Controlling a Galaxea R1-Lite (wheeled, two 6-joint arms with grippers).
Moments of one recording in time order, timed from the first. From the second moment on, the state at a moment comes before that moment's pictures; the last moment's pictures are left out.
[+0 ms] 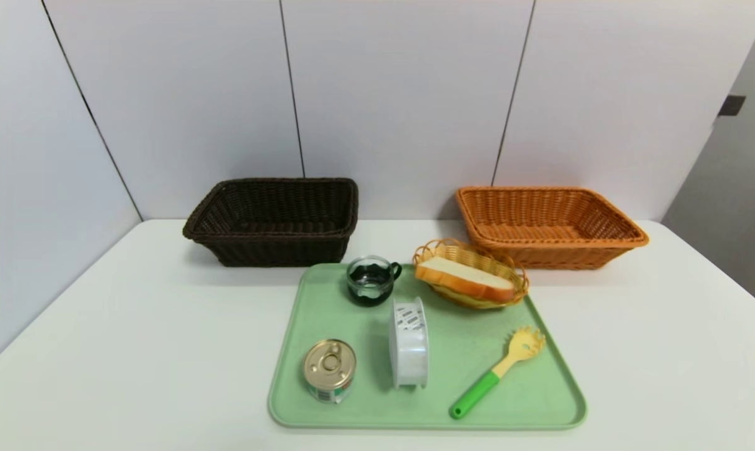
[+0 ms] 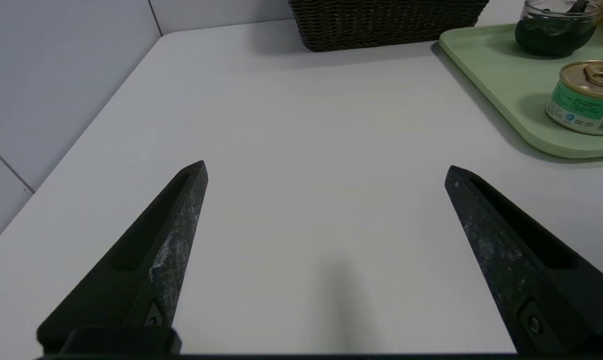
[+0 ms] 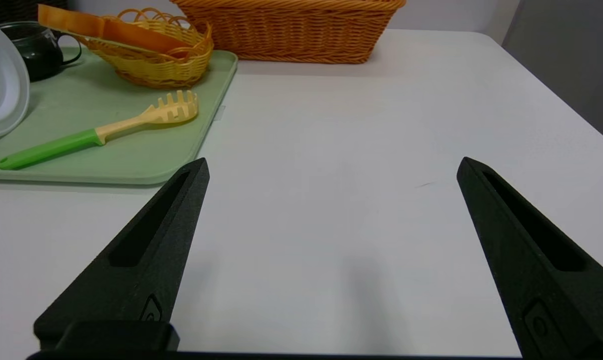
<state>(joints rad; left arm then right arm) -0.02 0.00 0.00 -0.03 -0.02 0.07 0.00 0.00 0.00 0.00 0.01 -0.03</state>
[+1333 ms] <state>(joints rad) -0.11 0.93 -1.14 0.51 -0.16 -0.08 0.11 1.13 -1.43 0.67 0.20 0.34</state>
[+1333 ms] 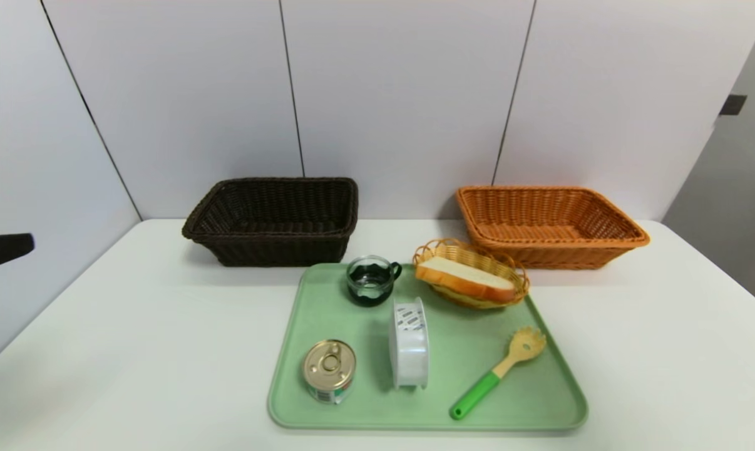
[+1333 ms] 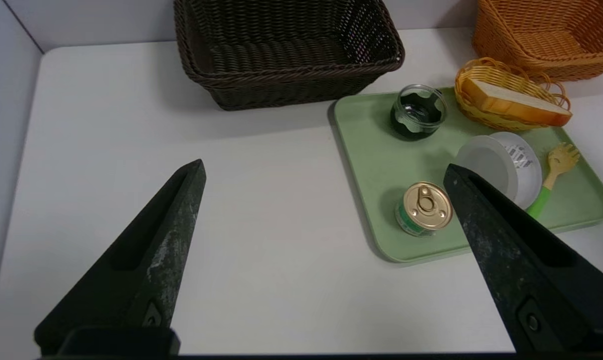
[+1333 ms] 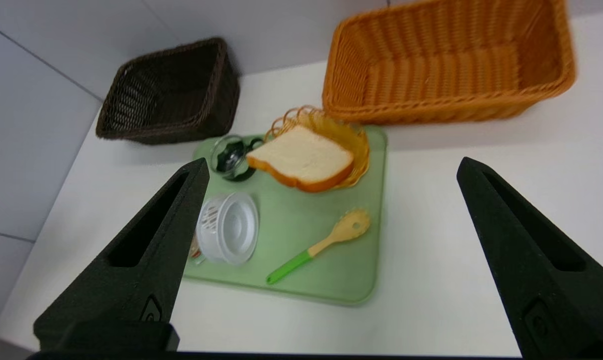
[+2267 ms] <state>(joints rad) -0.77 1.67 -1.75 0.82 0.20 -0.65 0.48 1.53 -1.66 0.96 -0.12 0.52</state>
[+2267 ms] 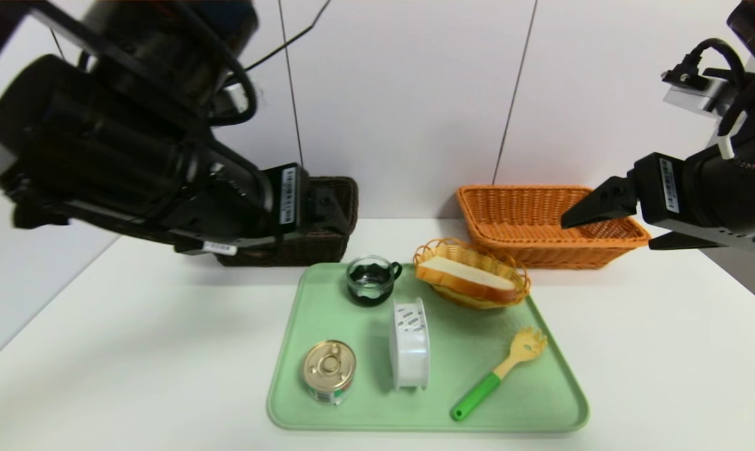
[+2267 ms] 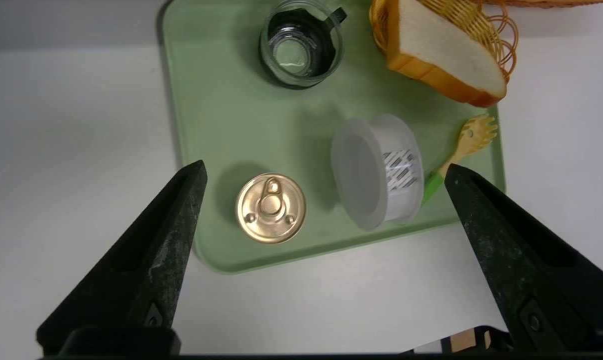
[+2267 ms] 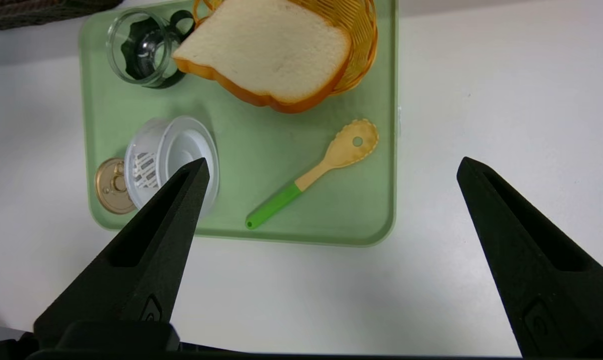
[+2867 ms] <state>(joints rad) -0.91 1.99 -1.96 0.87 0.25 -0.71 0.43 1.53 -1.53 0.92 -0.12 0.52</state>
